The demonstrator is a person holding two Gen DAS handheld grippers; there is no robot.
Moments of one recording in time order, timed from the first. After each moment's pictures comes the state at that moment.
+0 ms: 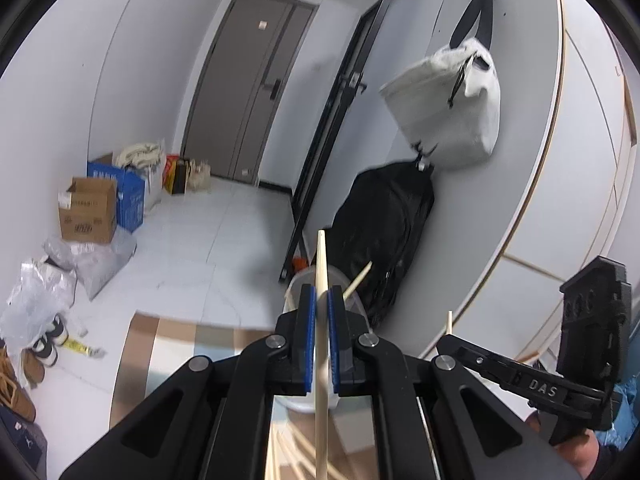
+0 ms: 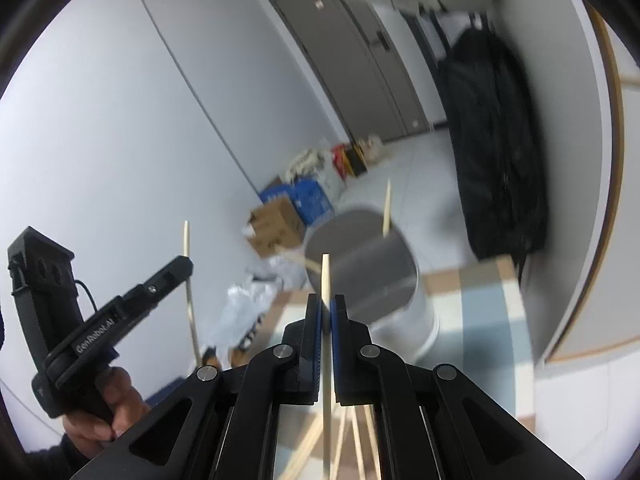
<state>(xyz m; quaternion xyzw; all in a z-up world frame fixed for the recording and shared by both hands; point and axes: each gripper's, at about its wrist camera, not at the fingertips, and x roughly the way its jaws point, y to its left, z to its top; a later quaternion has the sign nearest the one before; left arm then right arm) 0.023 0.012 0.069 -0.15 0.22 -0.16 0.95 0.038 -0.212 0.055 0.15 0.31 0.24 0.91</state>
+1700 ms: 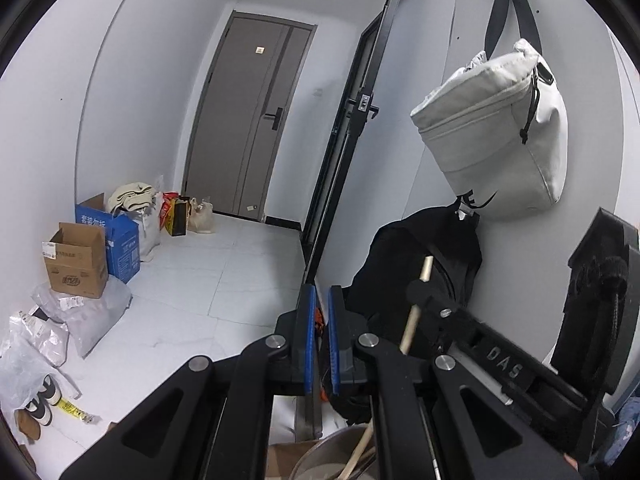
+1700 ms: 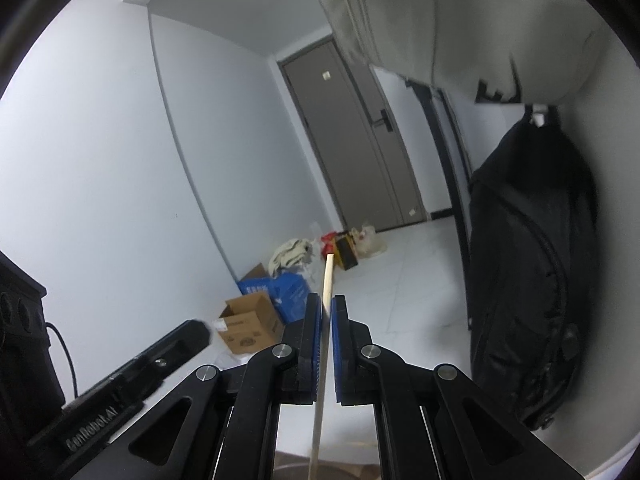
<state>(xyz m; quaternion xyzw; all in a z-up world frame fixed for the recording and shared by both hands) 0.139 0.008 0.083 -0.12 0.18 -0.13 0.97 0.204 -0.186 0.097 0.14 0.16 0.21 0.95</state>
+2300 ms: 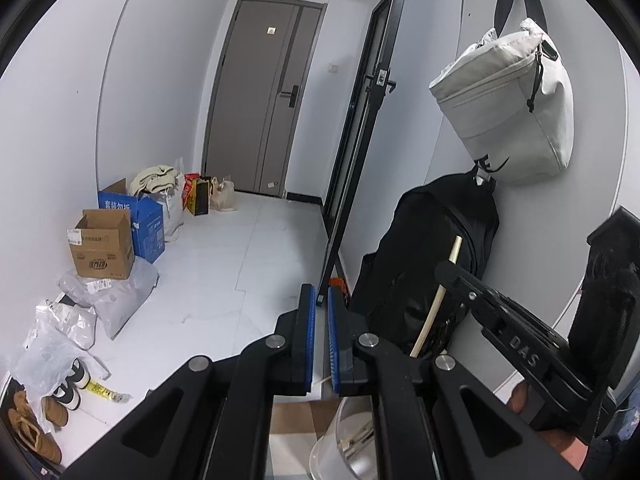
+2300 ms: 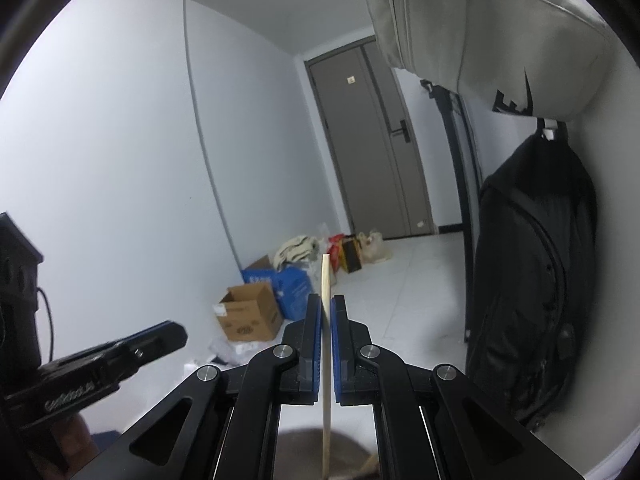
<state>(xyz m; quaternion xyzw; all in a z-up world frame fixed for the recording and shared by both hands) 0.124 0.014 0.066 -0.10 0.23 -0.10 0.96 0.175 -0.170 0.080 0.09 0.15 0.23 0.96</state>
